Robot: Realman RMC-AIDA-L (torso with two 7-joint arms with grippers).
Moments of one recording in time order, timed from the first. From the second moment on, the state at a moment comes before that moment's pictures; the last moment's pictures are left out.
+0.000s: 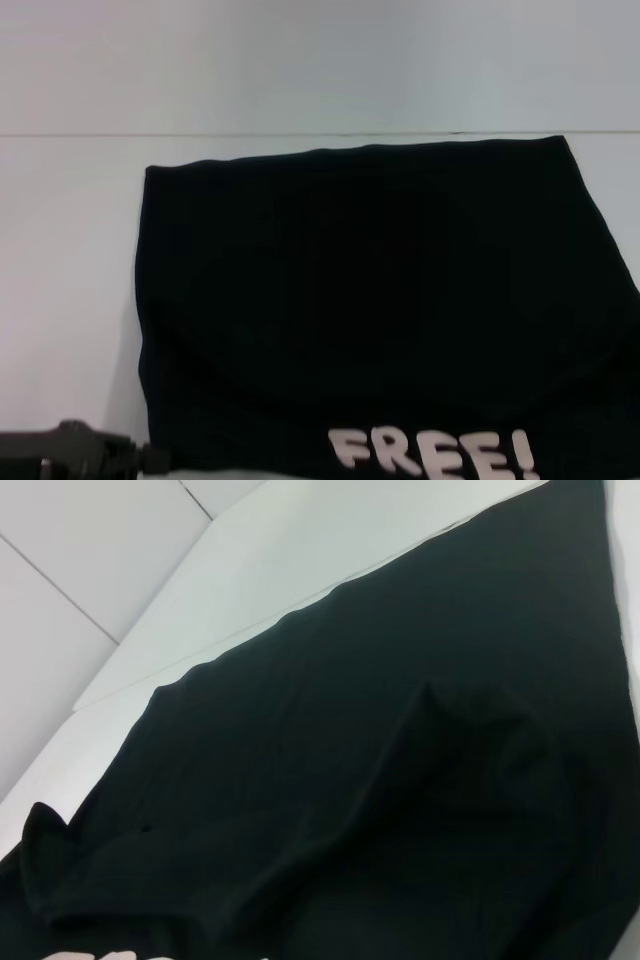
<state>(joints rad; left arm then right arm) -0.38 -2.14 0.33 0.91 2.47 1.98 -1.69 0.15 2.02 -0.21 -0.69 -2.27 -1.70 1.62</state>
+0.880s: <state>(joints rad) -0.66 -2.04 0.23 0.76 2.46 1.67 -1.82 0.47 1.91 -0.19 -0.65 -2.29 -1.53 1.78</state>
